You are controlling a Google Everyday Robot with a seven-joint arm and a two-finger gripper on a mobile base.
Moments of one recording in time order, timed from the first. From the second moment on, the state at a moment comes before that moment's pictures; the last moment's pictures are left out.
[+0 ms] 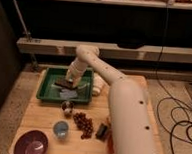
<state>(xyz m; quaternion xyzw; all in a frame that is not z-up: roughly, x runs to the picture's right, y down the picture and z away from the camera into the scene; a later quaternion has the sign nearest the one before) -0.148 0.005 0.929 -0.19 -0.35 -0.29 0.87</state>
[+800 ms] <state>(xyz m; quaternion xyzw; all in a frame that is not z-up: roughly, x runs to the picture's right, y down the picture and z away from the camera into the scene) -0.084 -0.002 0.911 -0.15 -0.35 -0.27 0.89</state>
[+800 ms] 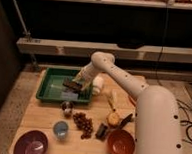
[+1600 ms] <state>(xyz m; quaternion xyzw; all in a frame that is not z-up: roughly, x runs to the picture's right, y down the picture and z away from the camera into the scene) -0.146 -0.047 0.932 -0.13 -0.34 -0.29 0.89</state>
